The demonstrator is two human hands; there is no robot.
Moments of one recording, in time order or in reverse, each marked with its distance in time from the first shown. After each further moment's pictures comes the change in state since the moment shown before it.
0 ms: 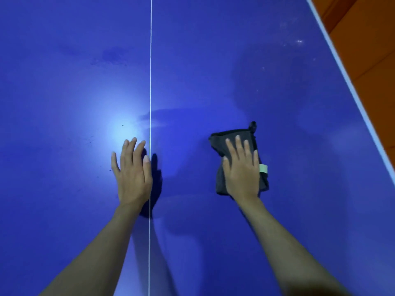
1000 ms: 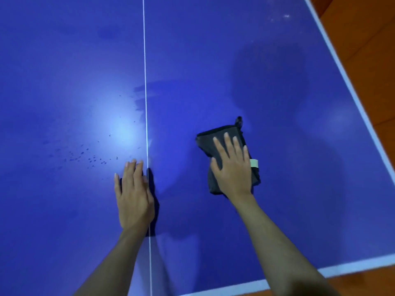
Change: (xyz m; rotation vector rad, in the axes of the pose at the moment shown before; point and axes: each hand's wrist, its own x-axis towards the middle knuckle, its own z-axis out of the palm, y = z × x) left_hand -0.163 -0.011 -0.020 0.115 -0.030 -0.029; right_hand -0.116 -0.002 -0.013 0.026 -0.018 -0.084
